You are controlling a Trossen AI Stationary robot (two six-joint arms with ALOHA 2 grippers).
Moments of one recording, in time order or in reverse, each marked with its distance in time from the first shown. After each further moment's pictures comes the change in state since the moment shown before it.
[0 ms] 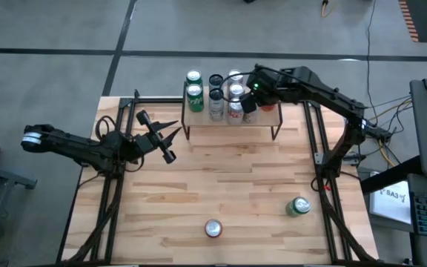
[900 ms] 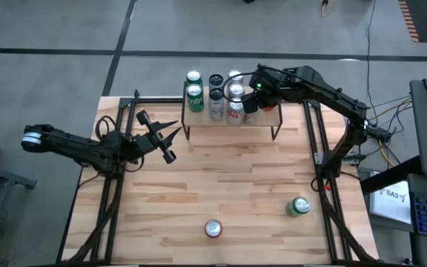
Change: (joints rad) left arm 0.000 0.000 0.000 -0.001 0.000 0.000; right arm 0.000 -0.016 0.004 -0.039 -0.081 0.092
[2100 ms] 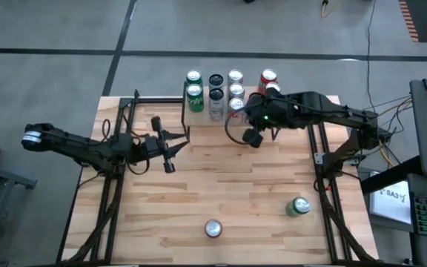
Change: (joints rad) left arm -0.034 0.000 0.052 -0.295 0.088 -0.409; right arm 0.295 -0.096 -0.116 0.212 0.110 -0.554
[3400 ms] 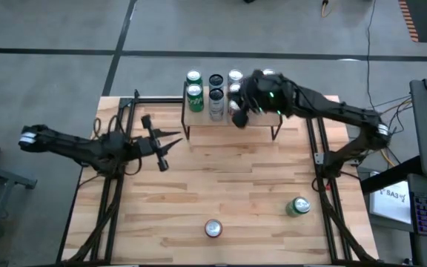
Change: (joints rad) left arm -0.009 -0.146 0.000 -0.186 -0.054 0.217; right arm -0.202 -0.109 -0.336 0.769 -0.184 -0.302
